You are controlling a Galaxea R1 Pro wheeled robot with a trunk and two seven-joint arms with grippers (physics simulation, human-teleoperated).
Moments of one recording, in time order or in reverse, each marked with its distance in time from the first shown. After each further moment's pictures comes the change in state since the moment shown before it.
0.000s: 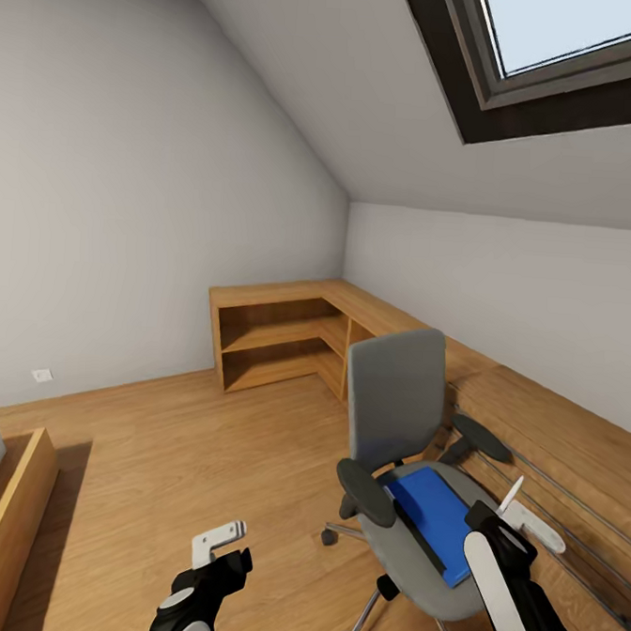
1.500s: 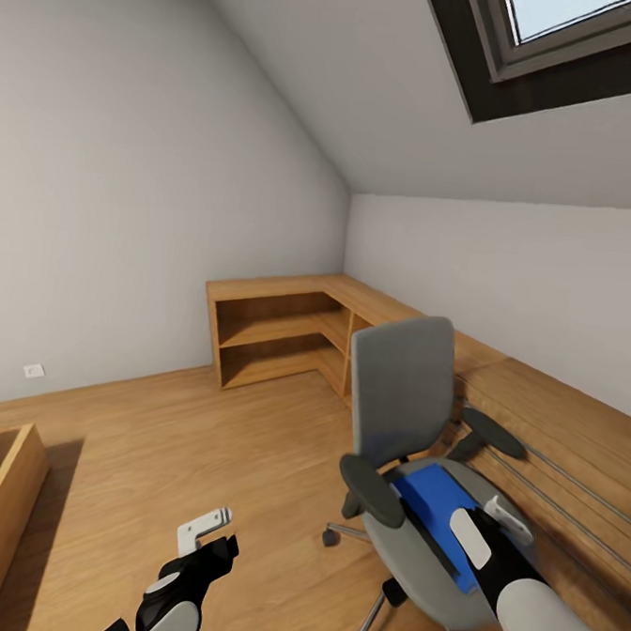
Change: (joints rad) left arm 0.000 0.020 0.078 -0.005 0.006 0.006 -0.012; right arm -0.355 -0.023 0.001 0.793 -0.006 -0.107 0.221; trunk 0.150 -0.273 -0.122
